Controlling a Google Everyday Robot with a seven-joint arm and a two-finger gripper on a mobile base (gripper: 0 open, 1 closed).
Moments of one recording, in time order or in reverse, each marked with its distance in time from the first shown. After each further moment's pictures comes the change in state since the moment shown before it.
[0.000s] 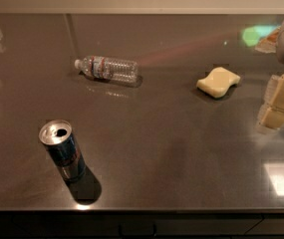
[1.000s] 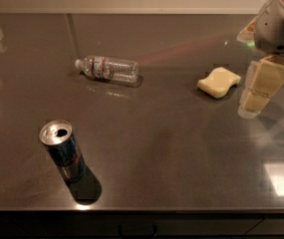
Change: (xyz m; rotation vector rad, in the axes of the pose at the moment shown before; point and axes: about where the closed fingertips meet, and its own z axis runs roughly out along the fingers) arm -0.027 -0.023 0.008 -0.017 -0.006 -0.042
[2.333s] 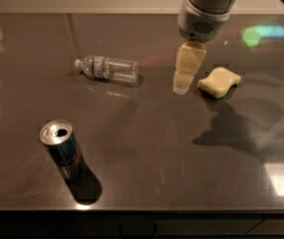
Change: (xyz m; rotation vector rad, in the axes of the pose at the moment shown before) arm -0.102 -0.058 0.061 -0.001 0.014 -0.037
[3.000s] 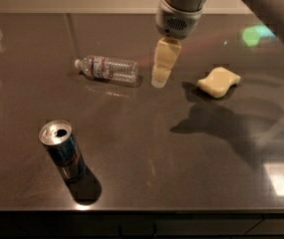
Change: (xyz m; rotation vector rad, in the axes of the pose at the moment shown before) arm -0.044 -0.021 0.023 -0.013 -0.028 0.009
